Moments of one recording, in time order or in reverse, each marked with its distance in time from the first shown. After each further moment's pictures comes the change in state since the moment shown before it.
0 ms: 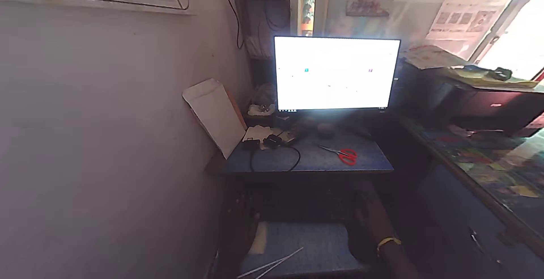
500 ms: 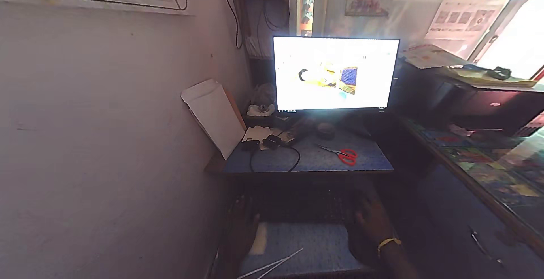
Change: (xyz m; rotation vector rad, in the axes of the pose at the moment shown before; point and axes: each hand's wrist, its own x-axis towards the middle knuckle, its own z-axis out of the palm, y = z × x) left_hand 0.001 0.000 0.001 -0.009 -0.032 -0.021; right_hand -0.001 0.006 0.003 -0.002 0.038 -0.106
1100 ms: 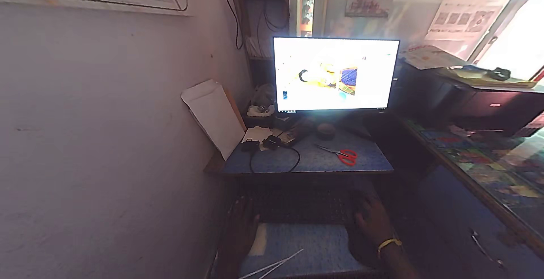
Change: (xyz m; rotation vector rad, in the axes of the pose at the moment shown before) left_hand 0.000 0.001 0.001 -0.001 -0.009 -0.002; right_hand -0.002 0.001 0.001 0.031 0.075 -0.047
